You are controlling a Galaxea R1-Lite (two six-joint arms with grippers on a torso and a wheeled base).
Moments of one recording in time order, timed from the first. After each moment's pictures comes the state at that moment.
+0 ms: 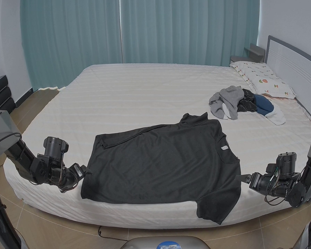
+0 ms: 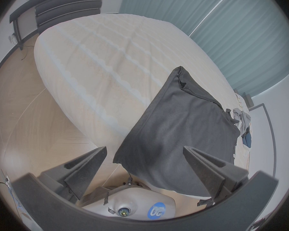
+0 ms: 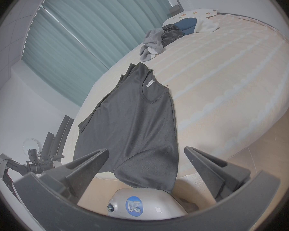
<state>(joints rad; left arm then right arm) -0.07 2.03 -0.70 -0.39 -0.05 -0.76 0.08 2.04 -0.24 -1.16 0.24 0.56</state>
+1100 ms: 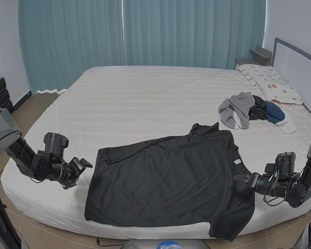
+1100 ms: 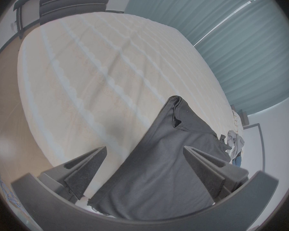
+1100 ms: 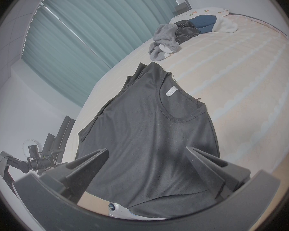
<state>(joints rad) -0.08 2.04 -0.74 -0.39 -0.09 -0.90 0.10 2.04 -0.24 -1.16 0.24 0.56</state>
